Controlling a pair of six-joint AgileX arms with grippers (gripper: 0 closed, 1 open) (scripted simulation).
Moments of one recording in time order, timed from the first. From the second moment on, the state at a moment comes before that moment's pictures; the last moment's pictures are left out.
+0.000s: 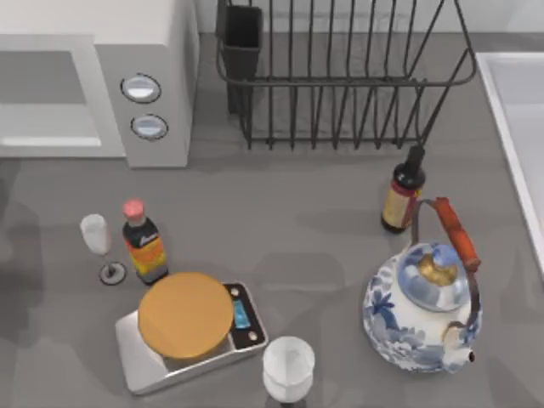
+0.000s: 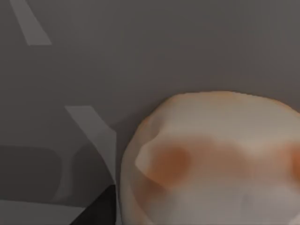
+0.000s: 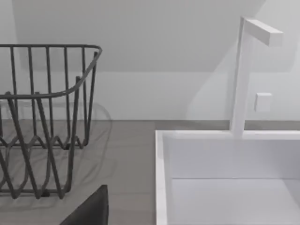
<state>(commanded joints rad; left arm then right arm) 0.32 1.99 1.11 -0.69 0.00 0.80 0.00 0.00 0.00 0.00 0.00 0.00</state>
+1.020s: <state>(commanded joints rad) 0.31 1.87 1.12 -0.81 -0.01 0.80 0.00 0.00 0.00 0.00 0.00 0.00</state>
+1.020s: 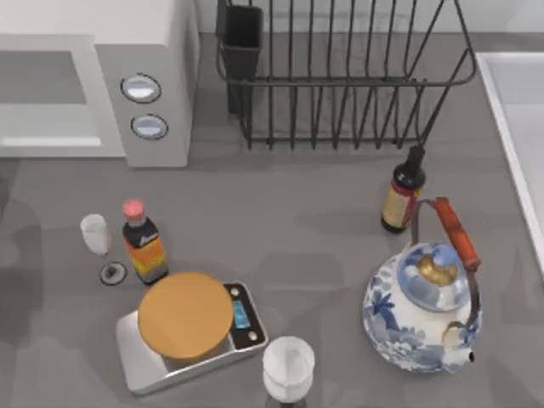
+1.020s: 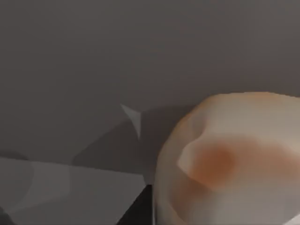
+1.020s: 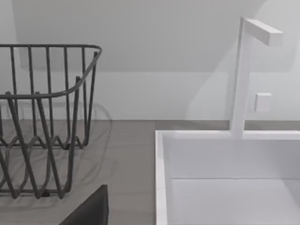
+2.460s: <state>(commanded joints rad) 0.34 1.82 1.28 -0.77 0.05 0.63 0.00 0.00 0.00 0.00 0.00 0.00</state>
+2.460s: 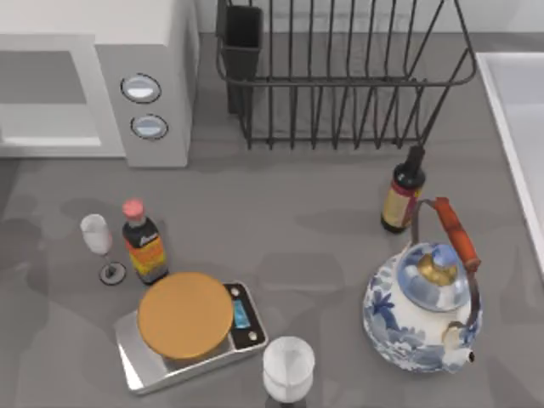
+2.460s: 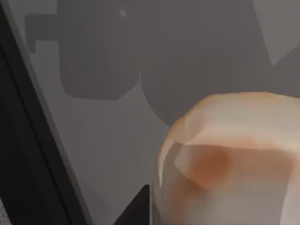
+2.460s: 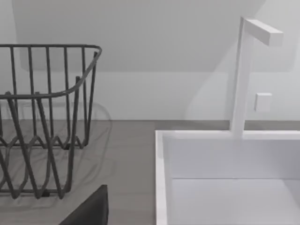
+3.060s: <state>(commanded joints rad) 0.32 1.94 1.05 0.28 0.18 0.36 0.00 0.00 0.00 0.00 0.00 0.00</state>
